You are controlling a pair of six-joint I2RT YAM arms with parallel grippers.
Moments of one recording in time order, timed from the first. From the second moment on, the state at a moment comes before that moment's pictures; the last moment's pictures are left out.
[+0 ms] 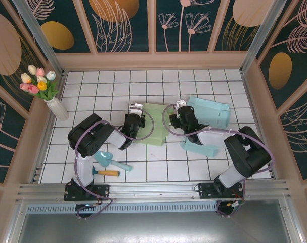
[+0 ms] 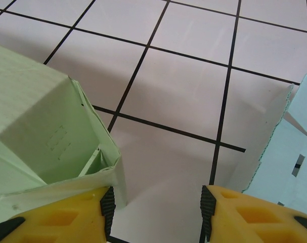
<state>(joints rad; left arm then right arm) -0.68 2.00 0.70 0.96 -0.47 -0.12 0.60 1.56 0.66 0.30 0.24 0.09</state>
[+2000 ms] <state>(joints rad) -0.67 2.00 0.70 0.97 -0.44 -0.10 0.63 1.80 0.74 0.51 0.10 0.10</state>
